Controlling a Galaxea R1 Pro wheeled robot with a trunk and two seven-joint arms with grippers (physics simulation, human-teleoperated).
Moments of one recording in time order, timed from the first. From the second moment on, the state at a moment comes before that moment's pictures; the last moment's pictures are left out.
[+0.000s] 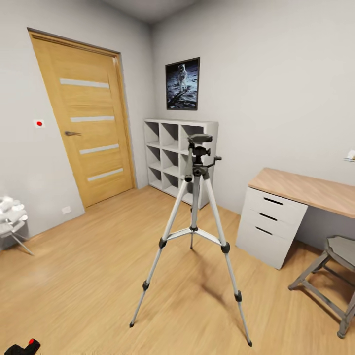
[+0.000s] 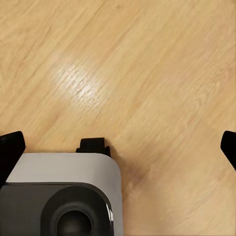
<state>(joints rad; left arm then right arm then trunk) 0.00 0.07 0.38 -0.05 0.06 0.00 -0.05 -0.06 -0.07 -0.04 -0.20 0.00 -0.20 0.00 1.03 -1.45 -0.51</state>
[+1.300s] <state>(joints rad) 0.00 0.07 0.38 -0.05 0.06 0.00 -0.05 -0.06 -0.07 -0.04 -0.20 0.00 -0.20 -0.07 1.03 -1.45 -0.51</state>
